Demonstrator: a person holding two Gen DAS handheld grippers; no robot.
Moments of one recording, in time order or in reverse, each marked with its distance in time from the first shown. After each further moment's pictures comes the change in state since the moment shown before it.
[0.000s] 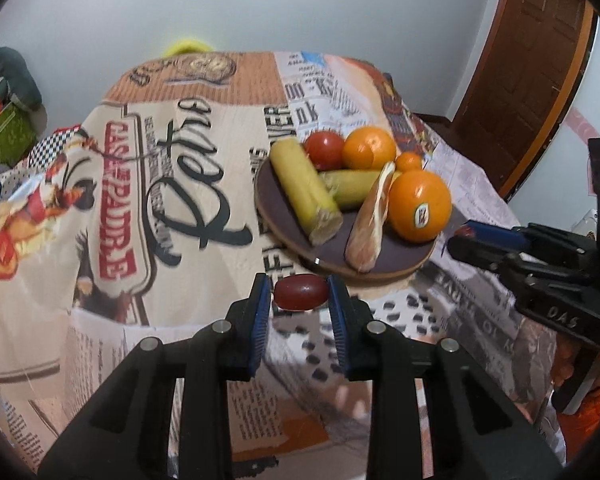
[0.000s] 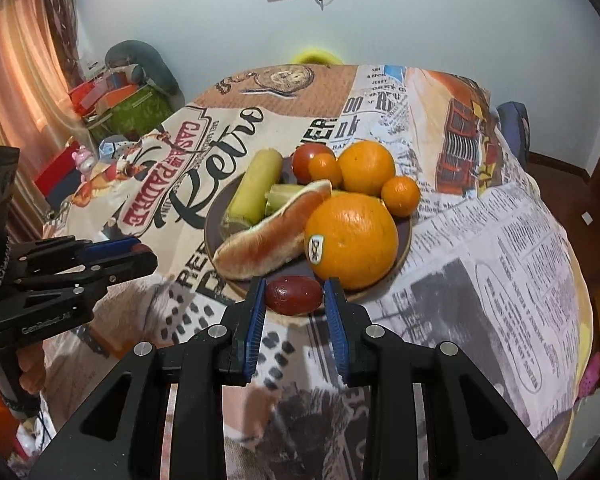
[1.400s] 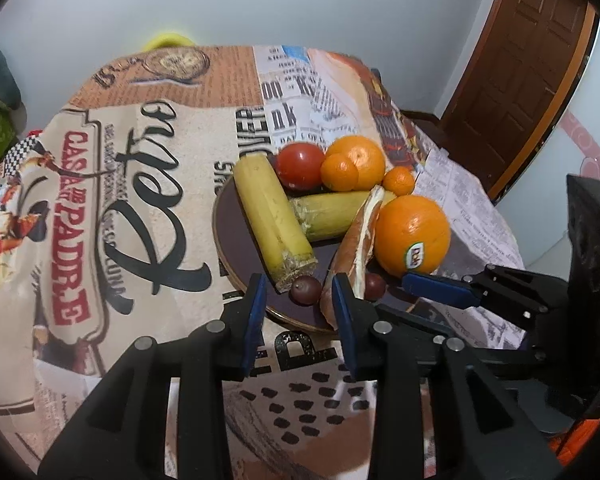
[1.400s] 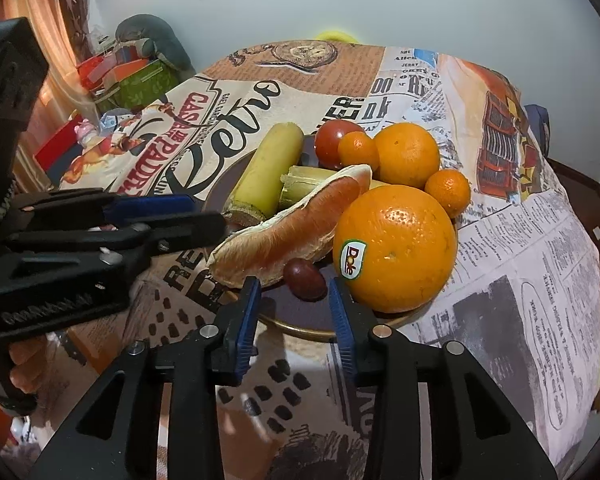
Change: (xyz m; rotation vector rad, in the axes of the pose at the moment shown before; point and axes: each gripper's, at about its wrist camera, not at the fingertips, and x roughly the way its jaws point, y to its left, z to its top) left arm 0.034 -0.012 0.032 -0.006 0.020 -0.057; right arm 0.037 0.010 -0.001 -0.066 0.059 0.027
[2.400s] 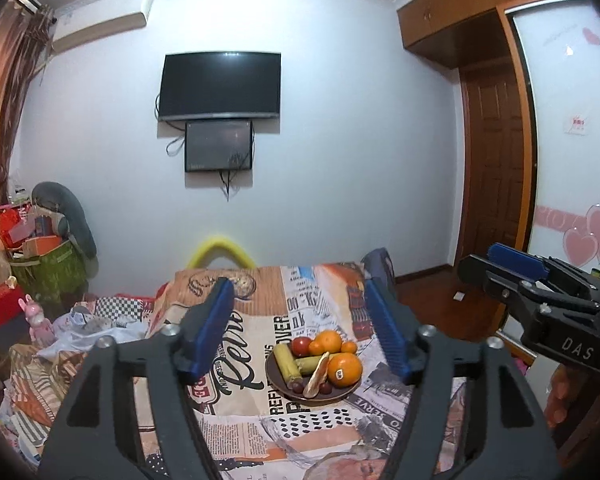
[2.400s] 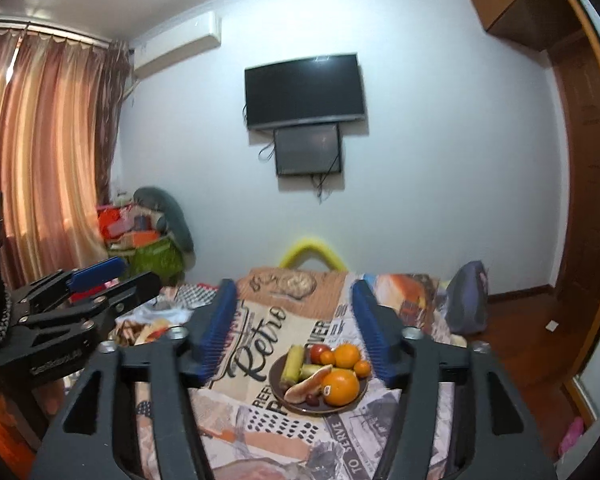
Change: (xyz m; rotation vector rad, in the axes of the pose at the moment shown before) left arm -0.312 -0.103 -0.060 0.103 -0.708 0.168; right arm -0.298 0.080 -0.025 -0.013 -0.718 -0.152
